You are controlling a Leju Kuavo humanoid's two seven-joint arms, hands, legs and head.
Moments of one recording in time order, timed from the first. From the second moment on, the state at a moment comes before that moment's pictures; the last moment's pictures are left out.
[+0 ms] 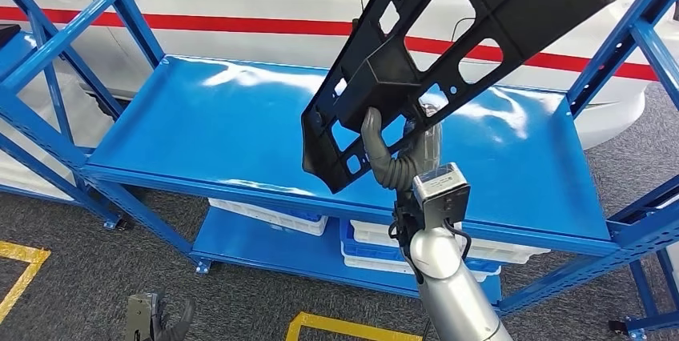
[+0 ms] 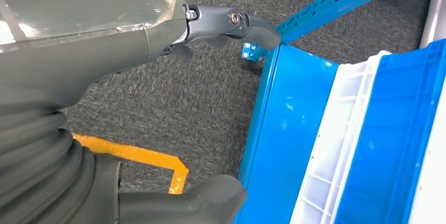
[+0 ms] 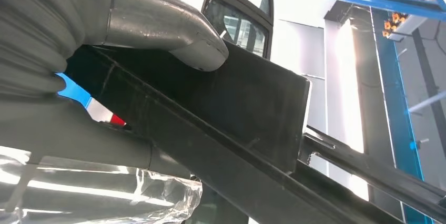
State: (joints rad) left arm -0.22 -0.05 0.37 -0.32 -0.09 0.18 -0.70; right arm -0.38 0.10 0.47 -1.62 0.19 -0.30 -0.42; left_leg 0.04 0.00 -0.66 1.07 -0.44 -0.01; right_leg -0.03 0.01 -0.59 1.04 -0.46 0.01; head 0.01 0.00
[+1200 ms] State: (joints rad) left arm -0.24 -0.06 0.38 -0.29 -0.17 0.12 -0.64; right arm -0.30 0.10 0.42 -1.65 0.33 -0.33 -0.45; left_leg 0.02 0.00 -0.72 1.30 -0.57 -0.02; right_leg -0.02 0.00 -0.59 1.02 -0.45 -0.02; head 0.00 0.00
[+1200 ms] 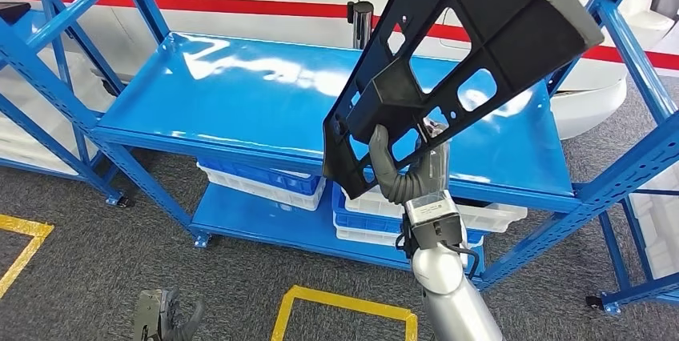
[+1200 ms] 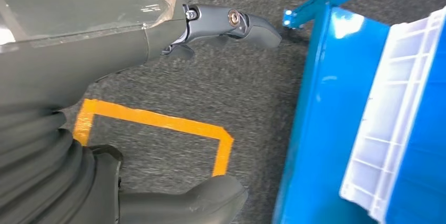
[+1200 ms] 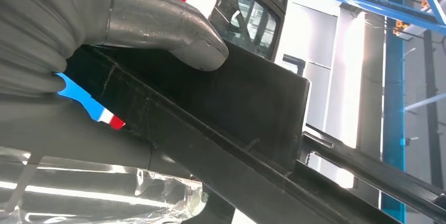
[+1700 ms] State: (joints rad) left arm -0.21 -0.05 0.37 -0.28 -0.20 0.15 -0.61; right arm -0.26 0.10 0.39 -1.66 0.33 -0.32 -0.45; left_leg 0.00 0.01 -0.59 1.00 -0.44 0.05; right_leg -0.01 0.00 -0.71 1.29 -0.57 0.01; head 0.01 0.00
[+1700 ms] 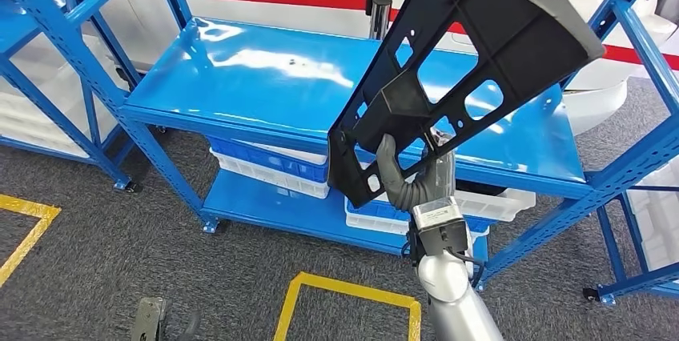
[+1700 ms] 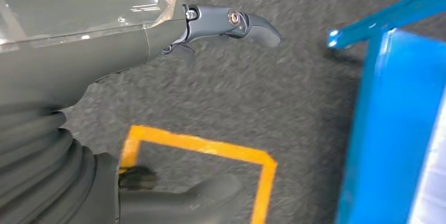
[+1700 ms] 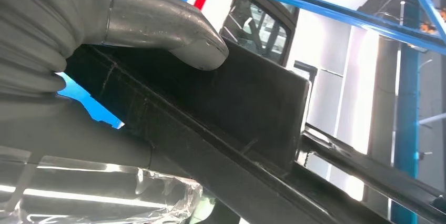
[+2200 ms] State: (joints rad) left arm -0.15 -0.05 0.38 -0.26 -0.19 0.15 -0.63; right arm -0.23 0.11 0.38 -1.67 0.37 -0.32 -0.46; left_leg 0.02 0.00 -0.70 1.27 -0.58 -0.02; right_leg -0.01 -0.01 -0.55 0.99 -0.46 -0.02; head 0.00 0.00
